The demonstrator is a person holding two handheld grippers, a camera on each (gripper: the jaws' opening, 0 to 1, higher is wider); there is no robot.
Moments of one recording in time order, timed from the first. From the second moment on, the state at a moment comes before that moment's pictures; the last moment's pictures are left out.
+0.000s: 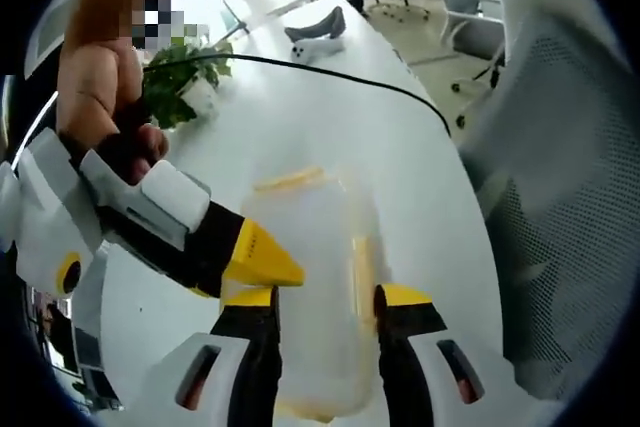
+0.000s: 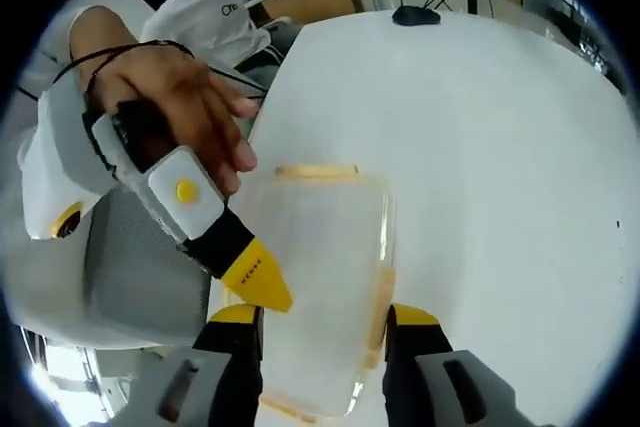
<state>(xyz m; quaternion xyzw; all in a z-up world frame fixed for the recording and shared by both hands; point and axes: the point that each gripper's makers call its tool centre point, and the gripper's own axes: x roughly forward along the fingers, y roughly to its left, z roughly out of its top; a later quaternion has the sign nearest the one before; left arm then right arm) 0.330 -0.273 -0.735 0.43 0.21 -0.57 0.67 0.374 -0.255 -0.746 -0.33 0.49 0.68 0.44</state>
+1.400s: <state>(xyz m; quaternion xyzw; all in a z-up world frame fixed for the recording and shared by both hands) 0.344 -0.252 -0.703 0.27 0.27 -0.58 0.72 0.376 -0.261 -0.706 -0.29 0.36 0.63 0.63</state>
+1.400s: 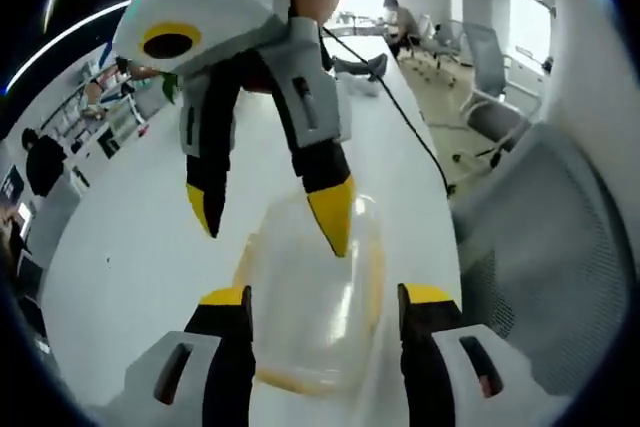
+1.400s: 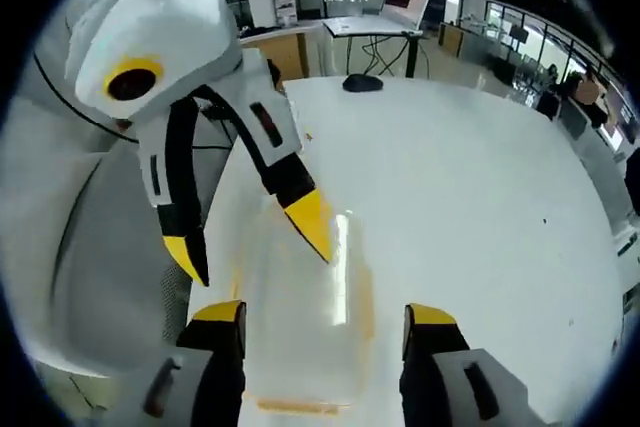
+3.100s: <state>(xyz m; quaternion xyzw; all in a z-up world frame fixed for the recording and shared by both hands) 0.356 -0.212 -0.705 0.12 0.23 -0.54 0.80 0.353 -0.303 -0.722 -0.19 0.28 0.51 0.79</state>
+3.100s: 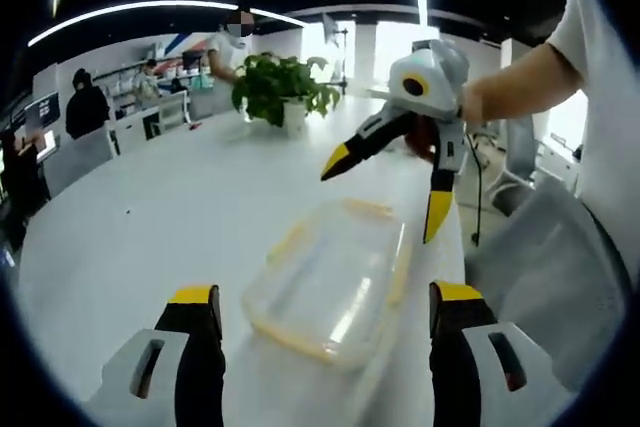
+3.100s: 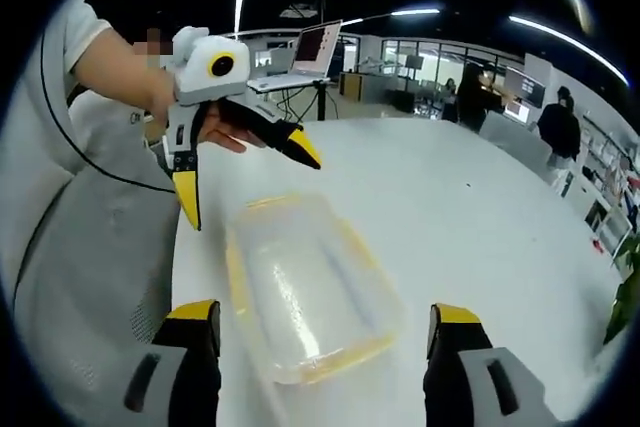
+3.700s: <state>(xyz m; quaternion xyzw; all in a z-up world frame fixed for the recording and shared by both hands) 0.358 -0.206 -0.730 0.13 0.24 -0.52 0.81 0.350 -0.306 -0.737 -0.20 0.28 0.51 0.78</state>
